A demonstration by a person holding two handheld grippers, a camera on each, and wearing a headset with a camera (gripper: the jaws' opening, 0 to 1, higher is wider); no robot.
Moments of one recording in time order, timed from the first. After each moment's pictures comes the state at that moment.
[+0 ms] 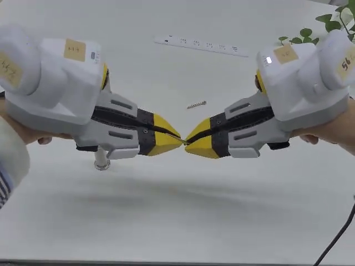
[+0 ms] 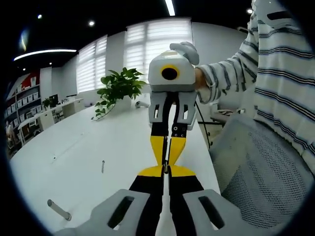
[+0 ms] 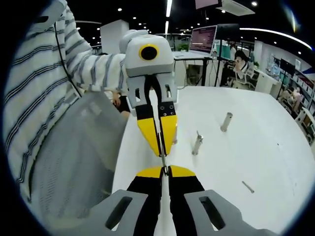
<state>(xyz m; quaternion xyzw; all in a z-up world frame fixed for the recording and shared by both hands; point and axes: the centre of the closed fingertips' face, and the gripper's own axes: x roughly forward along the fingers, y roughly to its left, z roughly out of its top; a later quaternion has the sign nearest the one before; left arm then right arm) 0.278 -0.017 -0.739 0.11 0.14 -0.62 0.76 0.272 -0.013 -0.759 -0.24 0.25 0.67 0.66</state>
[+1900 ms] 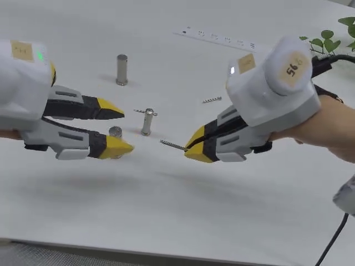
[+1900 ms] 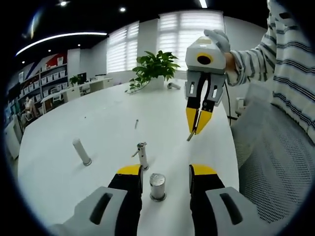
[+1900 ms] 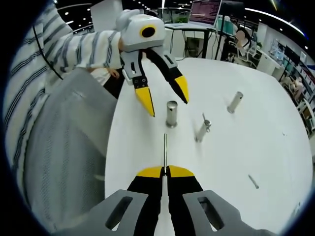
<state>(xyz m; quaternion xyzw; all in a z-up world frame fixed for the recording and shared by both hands) 0.297 0.087 -0.800 0.10 0.21 -0.51 0.83 0.278 0.008 -0.806 -0.32 0.34 0.62 0.63</state>
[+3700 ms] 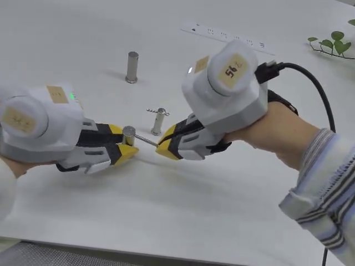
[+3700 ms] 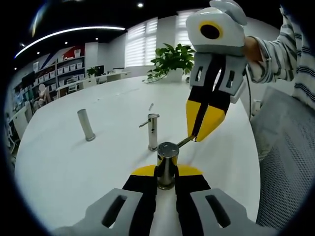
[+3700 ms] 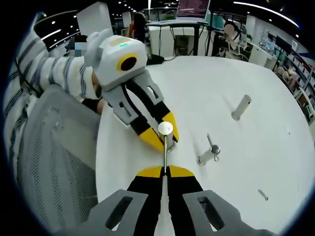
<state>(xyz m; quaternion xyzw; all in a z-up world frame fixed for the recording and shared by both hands) 0.307 0.094 -0.847 0.08 0.23 -0.43 0.87 0.286 0.065 -0.824 -0.29 0.36 0.59 0.66</state>
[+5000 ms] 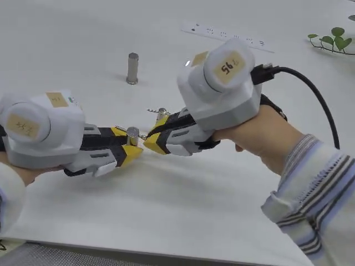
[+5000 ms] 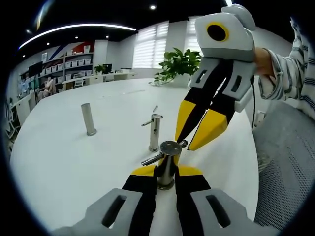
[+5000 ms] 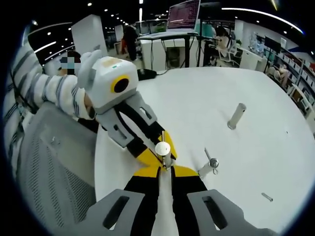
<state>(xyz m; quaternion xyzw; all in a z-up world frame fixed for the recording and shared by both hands) 0.308 0.091 -0.848 0.04 0.23 -0.41 0.88 0.297 0.086 -0.818 -0.24 0.33 0.58 0.70</state>
